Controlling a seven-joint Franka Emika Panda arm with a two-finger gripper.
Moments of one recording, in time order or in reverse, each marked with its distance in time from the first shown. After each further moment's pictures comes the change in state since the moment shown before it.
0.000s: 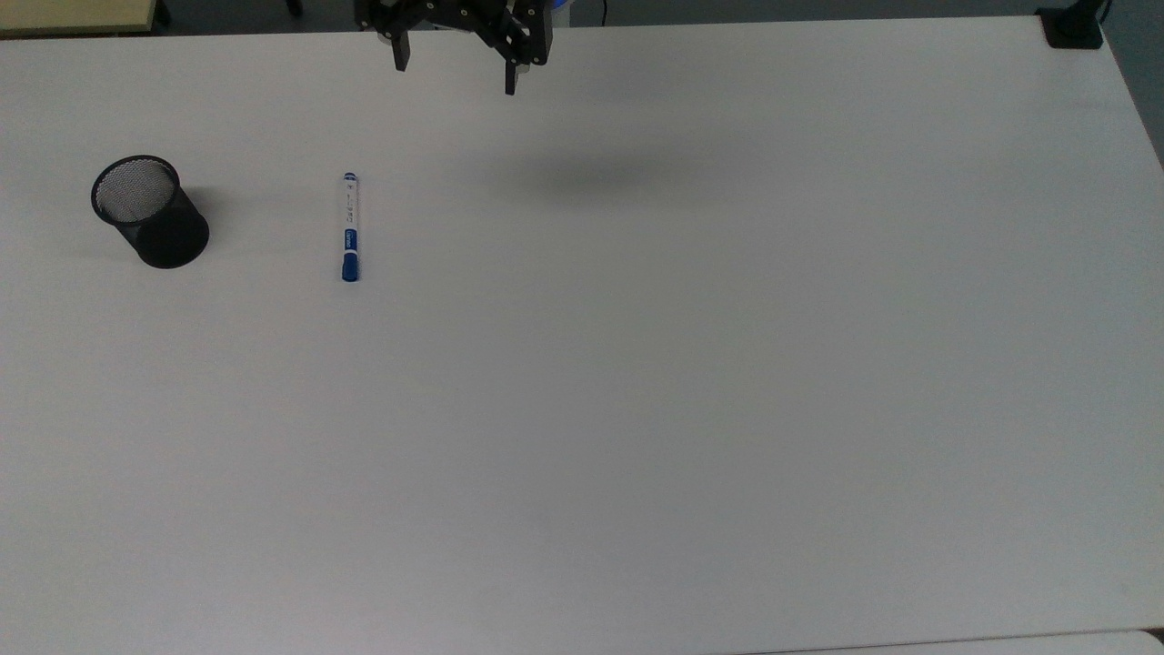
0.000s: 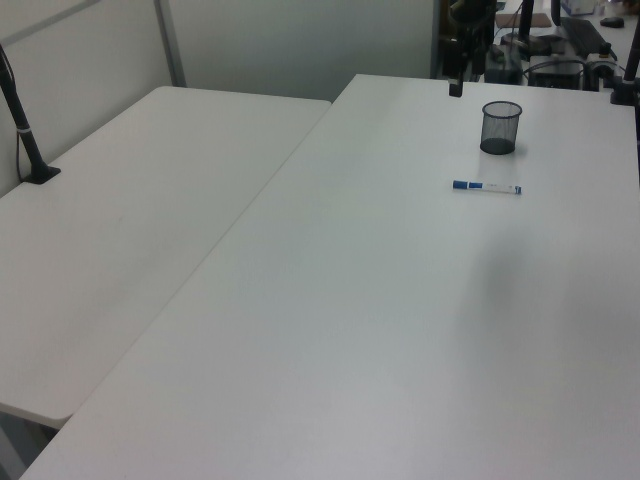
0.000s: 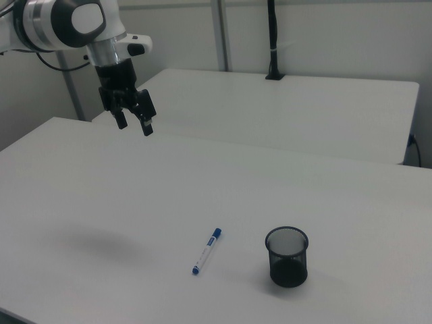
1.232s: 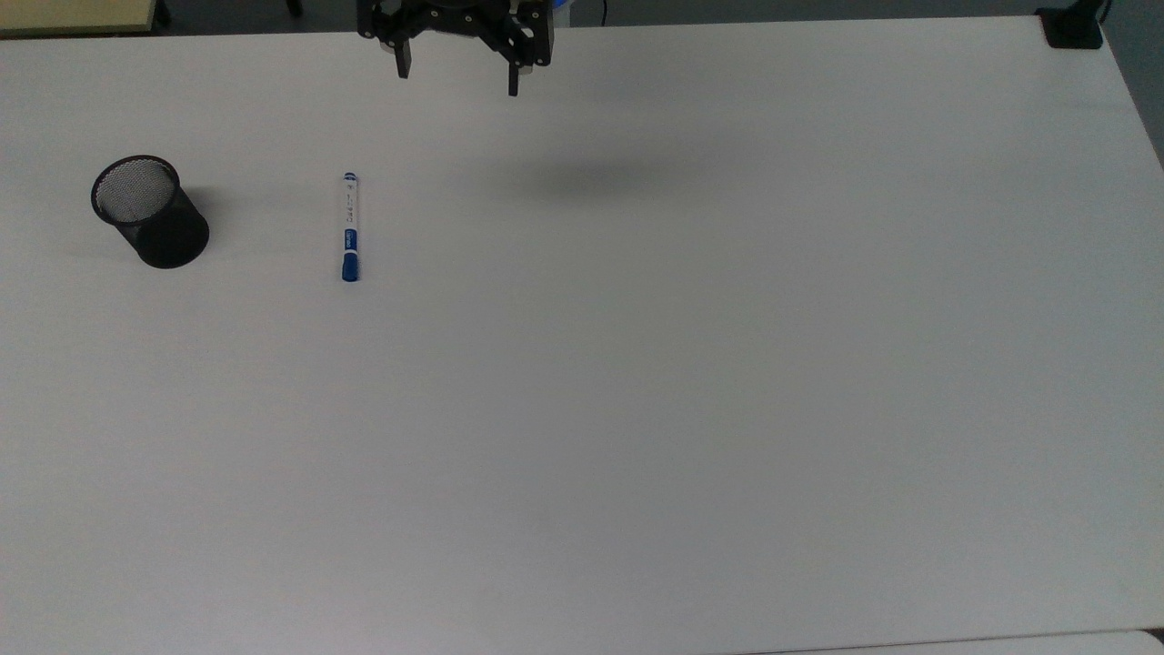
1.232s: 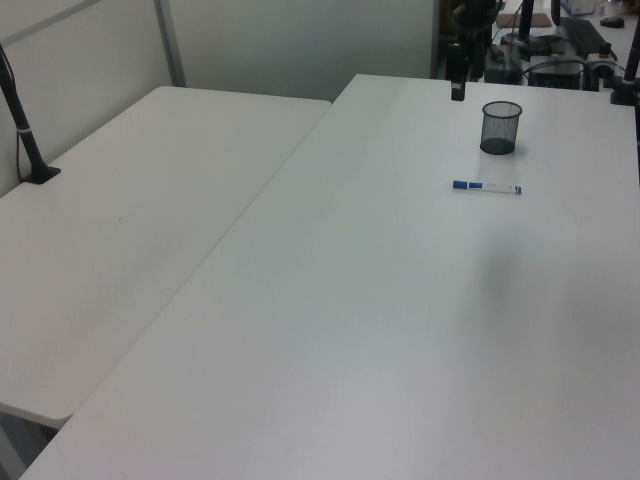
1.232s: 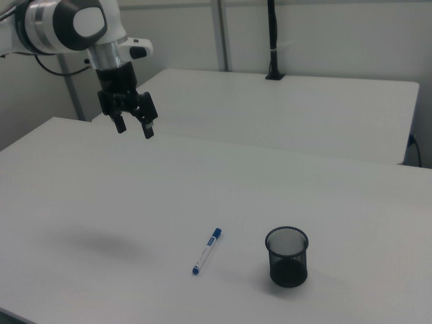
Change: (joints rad) arm 0.001 0.005 0.001 -0.012 -0.001 0.000 -0.071
